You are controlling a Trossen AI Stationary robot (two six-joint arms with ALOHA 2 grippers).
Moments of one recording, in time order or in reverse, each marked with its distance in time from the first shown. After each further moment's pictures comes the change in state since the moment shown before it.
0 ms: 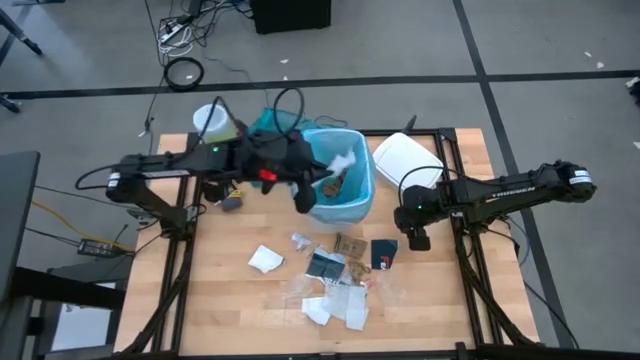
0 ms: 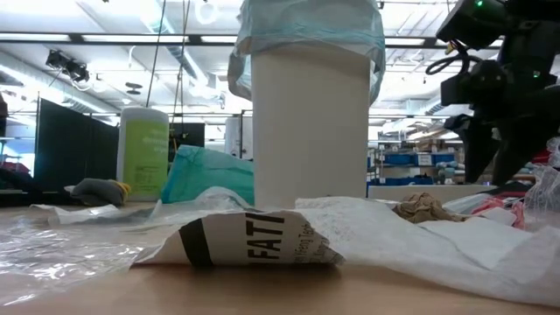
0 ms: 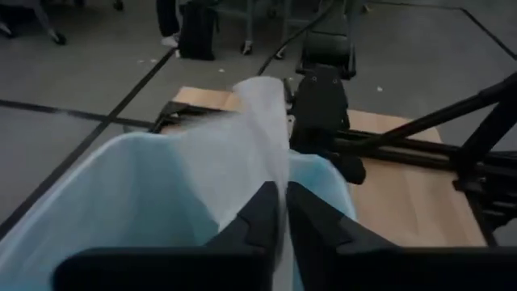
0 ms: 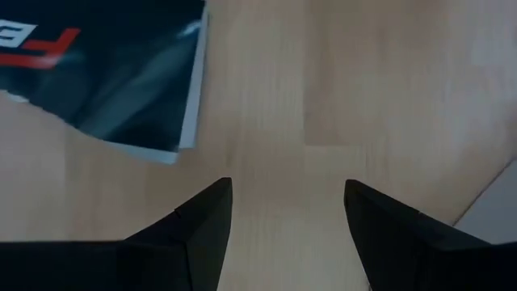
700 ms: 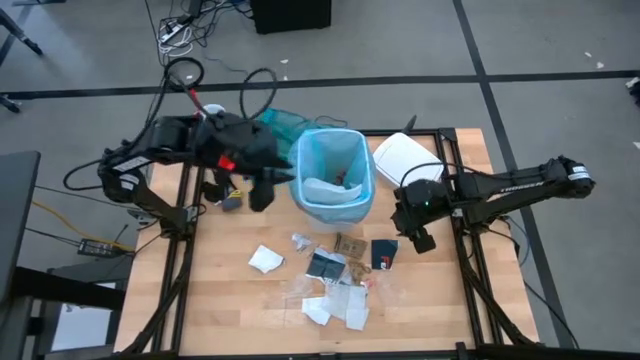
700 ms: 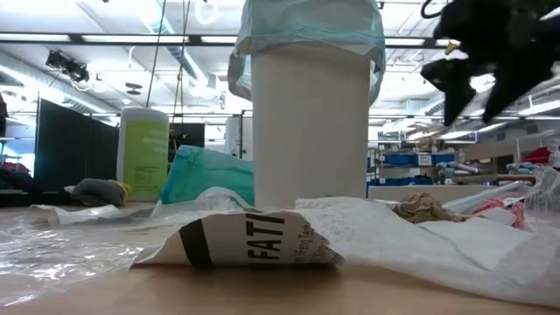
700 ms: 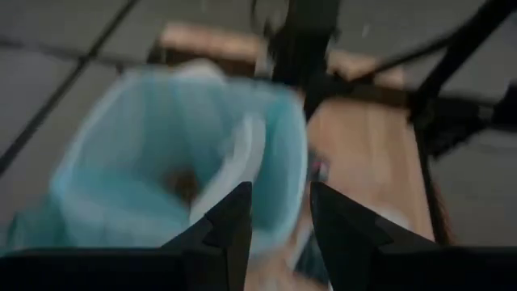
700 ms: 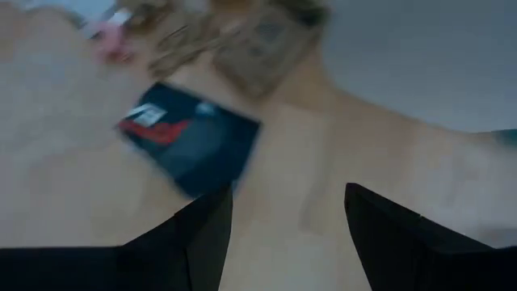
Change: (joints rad) left arm -0.057 -0.015 0.448 -0.699 0.038 -0.107; right arm 0.102 0.005 0.211 -0.062 -0.090 -0.200
